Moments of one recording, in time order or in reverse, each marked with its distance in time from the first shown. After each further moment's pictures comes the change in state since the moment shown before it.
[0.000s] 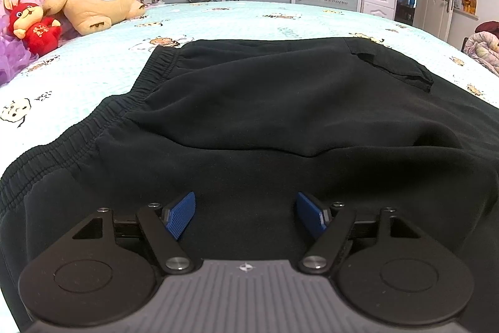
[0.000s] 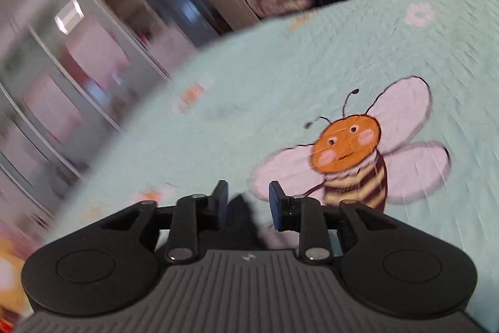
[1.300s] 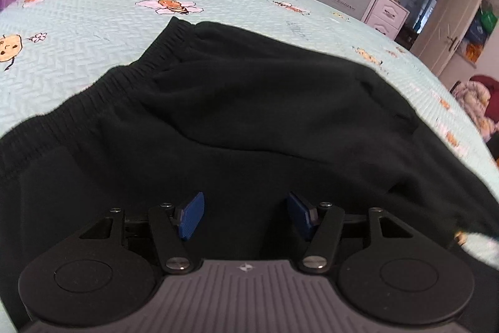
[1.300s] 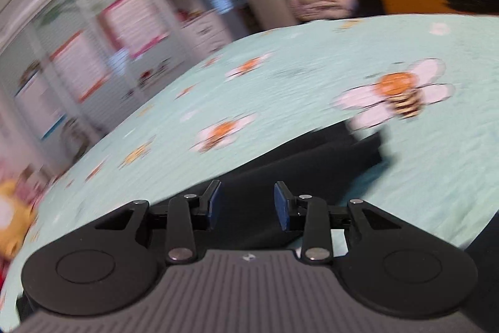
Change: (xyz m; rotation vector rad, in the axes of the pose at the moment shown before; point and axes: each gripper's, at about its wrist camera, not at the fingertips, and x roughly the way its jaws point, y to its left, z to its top) left arm -0.006 0.035 0.021 -0.209 0.098 -0.140; right arm -0.066 0.073 -0.079 -0.158 0.006 -0.053
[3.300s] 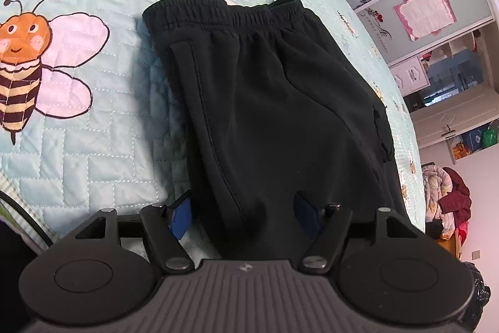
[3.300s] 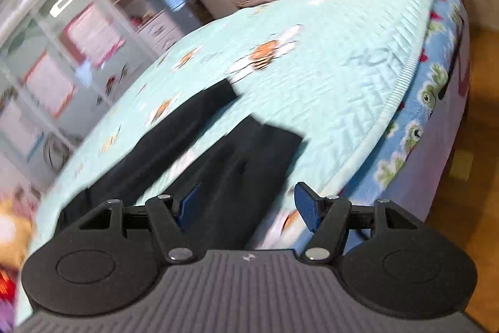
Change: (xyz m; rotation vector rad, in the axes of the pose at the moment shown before) left arm -0.097 0.102 -0.053 -0.569 0.171 -0.150; right arm -0.180 -0.097 -0.073 0.152 0.080 -0.095
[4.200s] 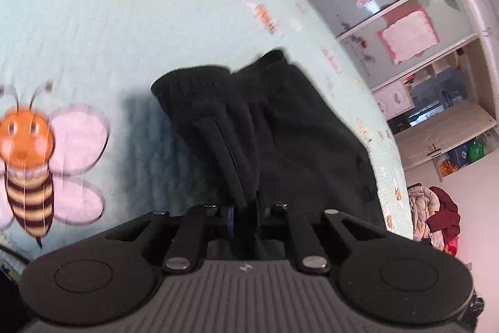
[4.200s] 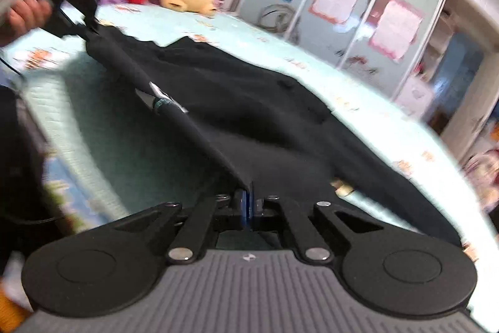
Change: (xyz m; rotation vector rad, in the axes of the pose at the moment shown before) left arm -0.023 0.021 0.045 -0.010 -0.075 -0.038; right arm -0.065 0.233 -0.226 -1.373 0.093 0.470
